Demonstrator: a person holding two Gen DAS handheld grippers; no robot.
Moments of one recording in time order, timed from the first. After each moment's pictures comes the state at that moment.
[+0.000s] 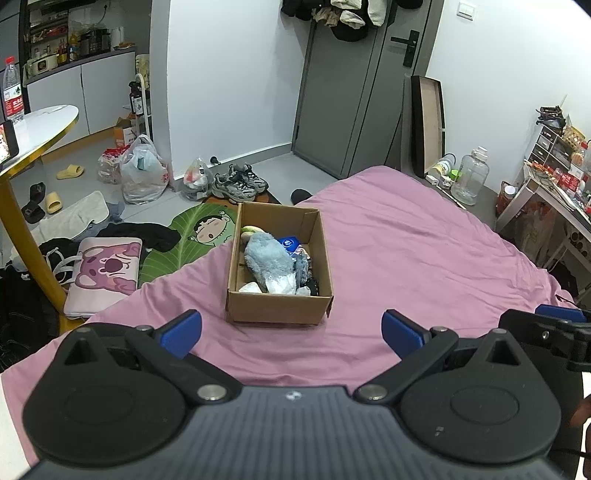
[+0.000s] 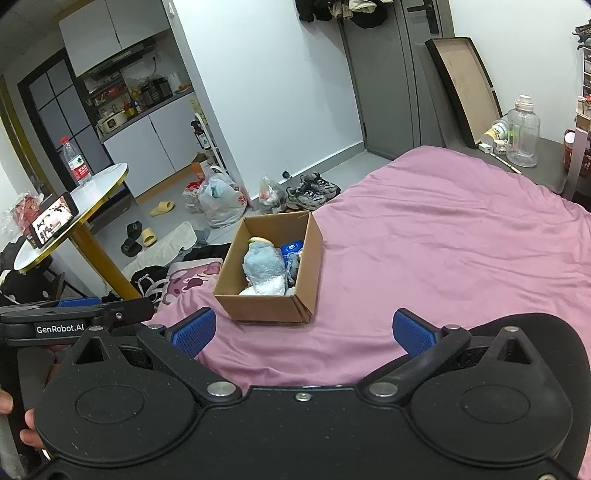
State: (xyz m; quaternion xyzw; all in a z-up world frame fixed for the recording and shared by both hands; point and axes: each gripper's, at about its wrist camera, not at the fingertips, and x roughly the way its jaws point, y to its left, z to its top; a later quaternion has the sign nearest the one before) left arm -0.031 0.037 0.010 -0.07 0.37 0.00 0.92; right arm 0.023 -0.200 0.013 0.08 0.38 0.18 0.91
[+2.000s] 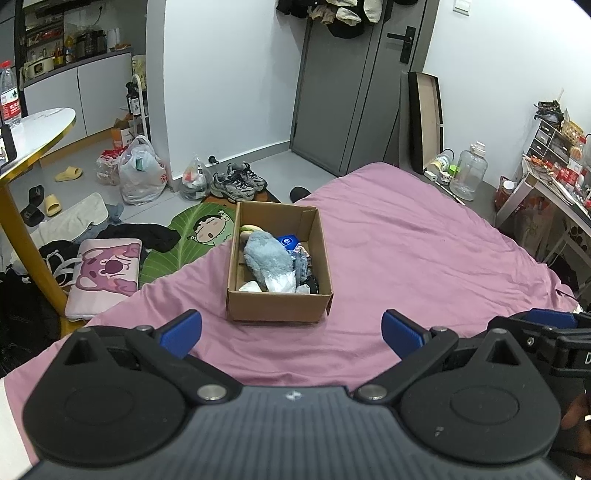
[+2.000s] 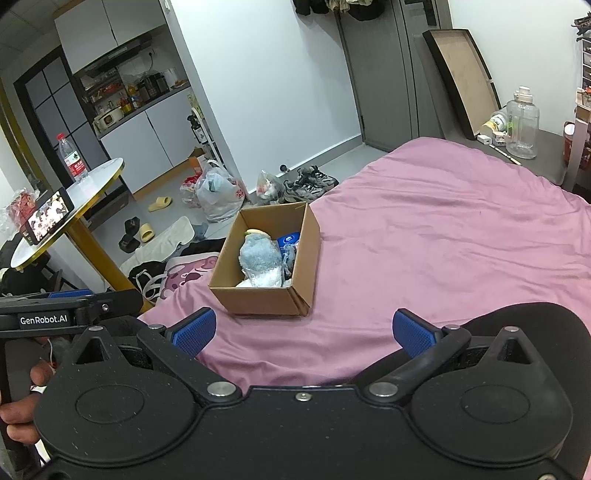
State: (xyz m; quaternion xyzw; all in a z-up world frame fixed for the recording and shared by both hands) left arm -0.028 0.036 0.012 -0.06 0.38 0.00 0.92; right arm 0.025 -0.199 0.006 0.08 0.39 0.17 0.90
